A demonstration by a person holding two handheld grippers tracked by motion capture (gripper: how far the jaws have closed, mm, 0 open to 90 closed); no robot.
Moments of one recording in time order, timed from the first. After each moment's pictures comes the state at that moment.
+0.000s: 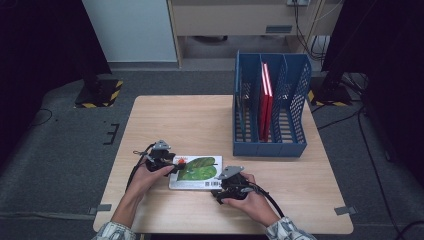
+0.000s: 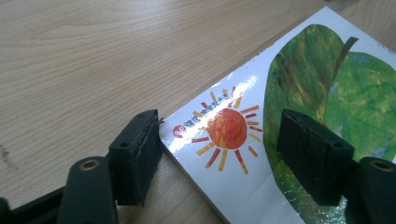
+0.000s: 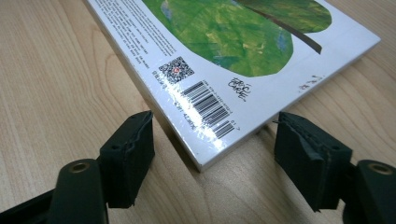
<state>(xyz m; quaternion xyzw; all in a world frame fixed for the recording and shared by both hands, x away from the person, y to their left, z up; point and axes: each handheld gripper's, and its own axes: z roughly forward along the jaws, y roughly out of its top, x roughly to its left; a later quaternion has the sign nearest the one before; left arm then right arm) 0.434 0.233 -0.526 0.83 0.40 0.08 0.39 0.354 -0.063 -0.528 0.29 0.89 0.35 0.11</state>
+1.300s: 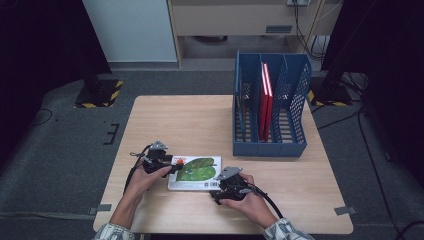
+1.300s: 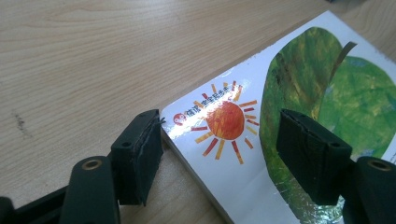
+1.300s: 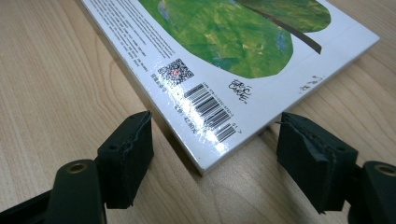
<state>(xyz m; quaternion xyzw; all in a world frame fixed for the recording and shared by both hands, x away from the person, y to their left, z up) 0.426 0.238 -0.517 0.82 0.42 0.07 0.38 0.351 -0.058 -0.528 0.29 0.88 0.35 0.11</state>
